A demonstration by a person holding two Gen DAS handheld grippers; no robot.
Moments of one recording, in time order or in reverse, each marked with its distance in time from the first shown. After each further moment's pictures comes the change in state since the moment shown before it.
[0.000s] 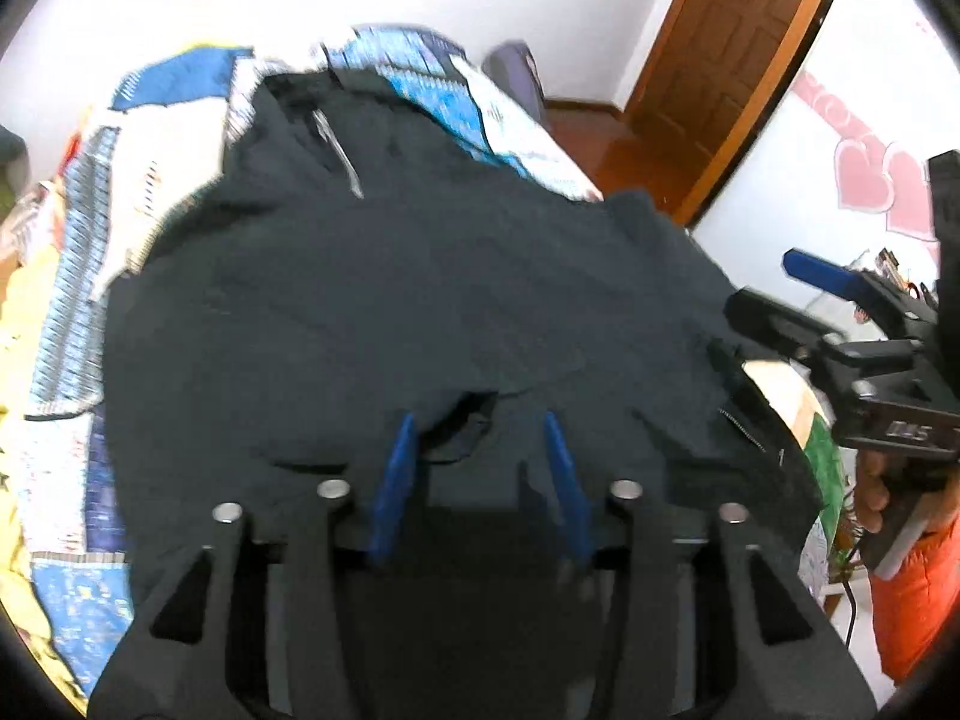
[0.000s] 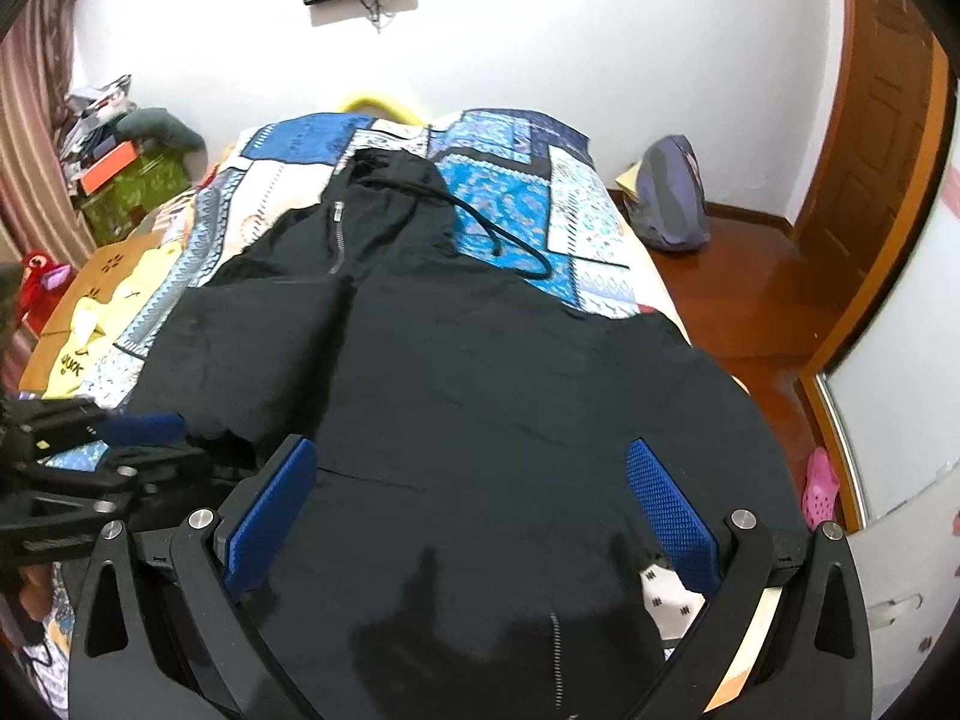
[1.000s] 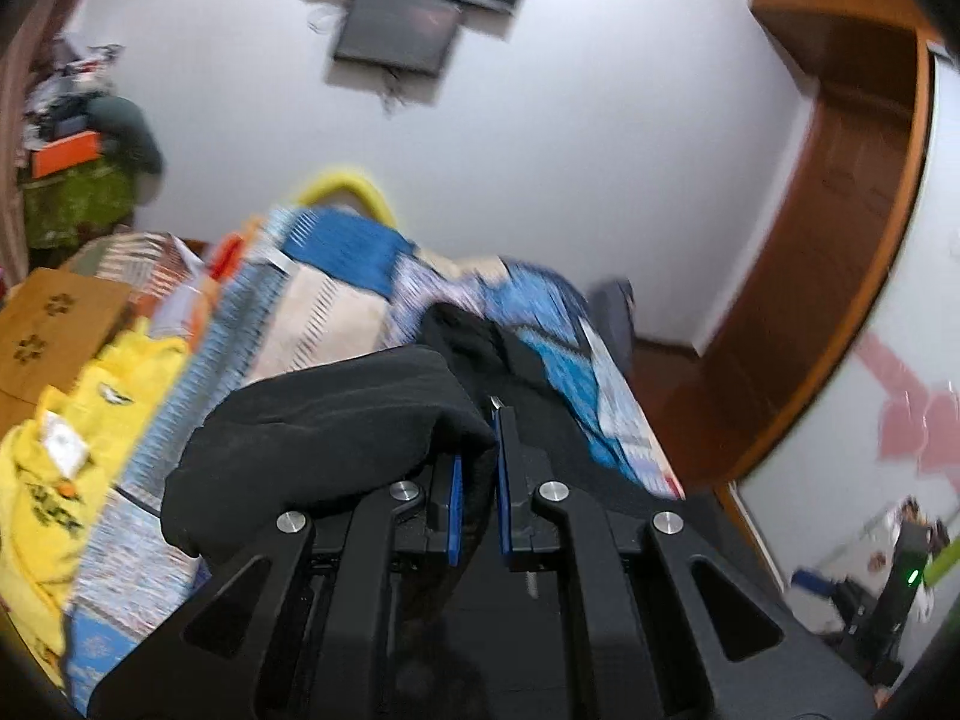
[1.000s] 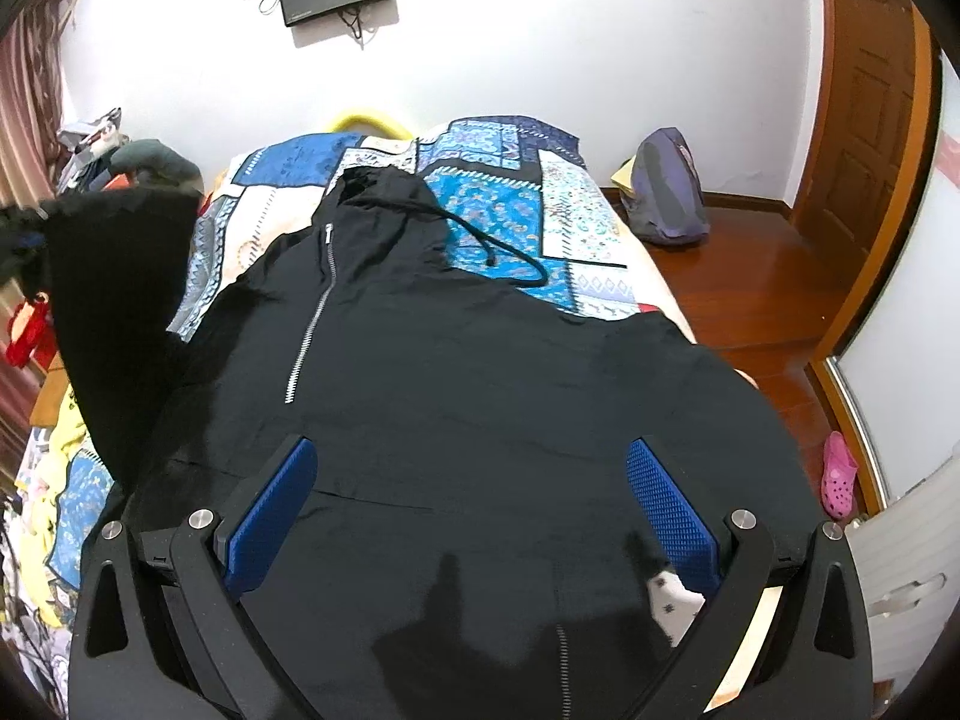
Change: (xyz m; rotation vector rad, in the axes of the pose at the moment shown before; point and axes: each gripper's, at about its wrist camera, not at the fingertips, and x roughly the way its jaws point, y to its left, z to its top) left arm -0.079 0.109 0.077 -0.278 -0.449 0.122; right arm 0.005 -0.016 0.004 0.082 -0.021 0.016
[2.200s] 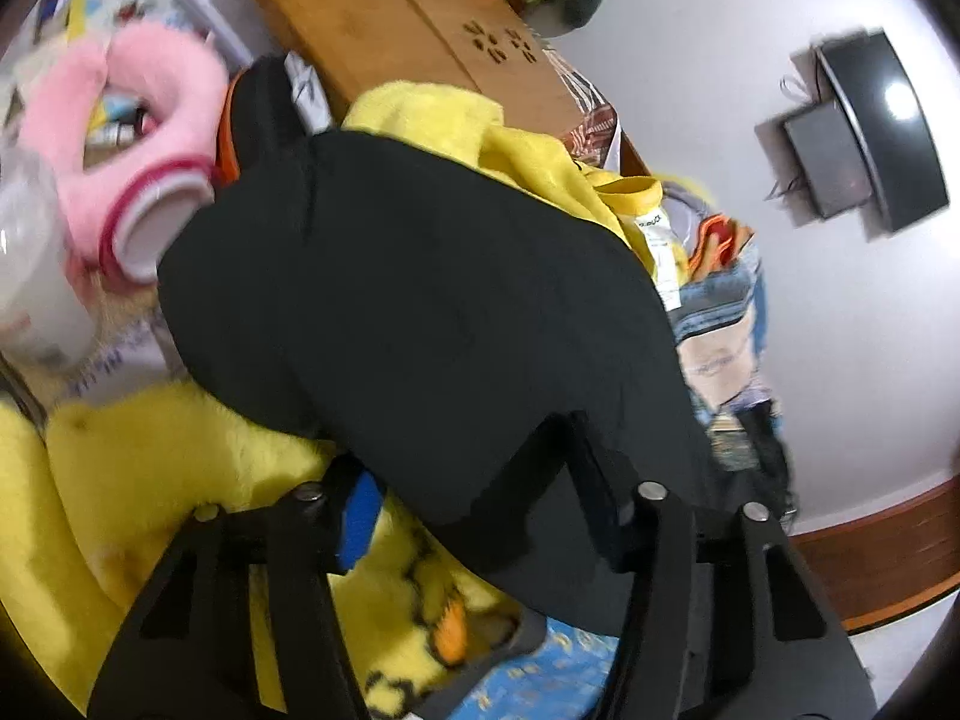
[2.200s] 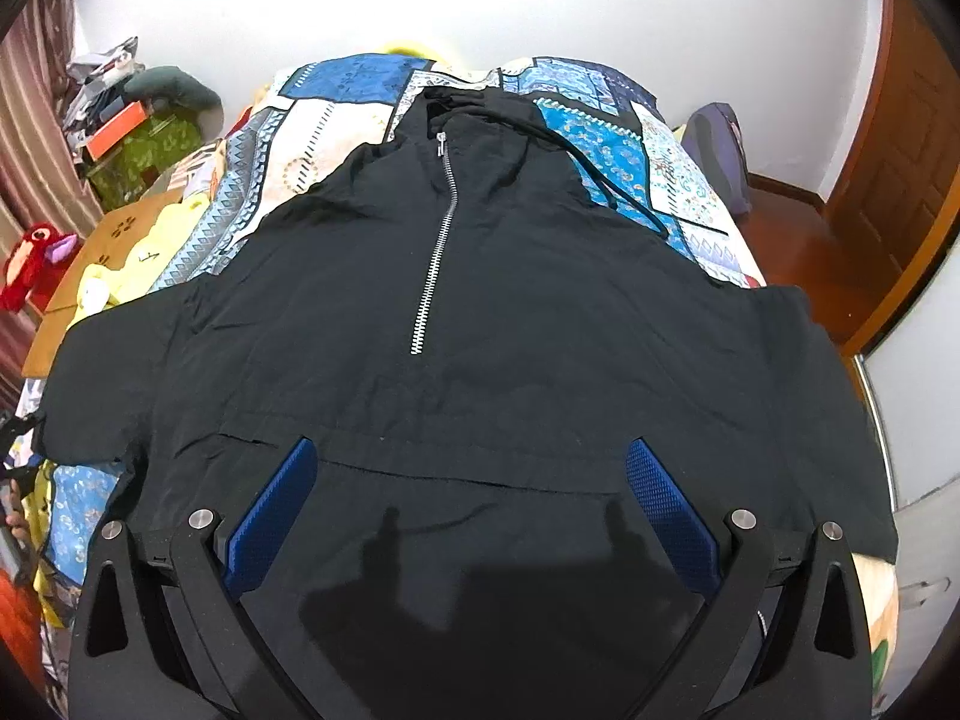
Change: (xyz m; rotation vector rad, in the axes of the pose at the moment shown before) left arm -0.115 0.408 -0.207 -0.870 0.041 0.276; right arm 0.051 0.108 -0.010 -0.071 0.133 -0.001
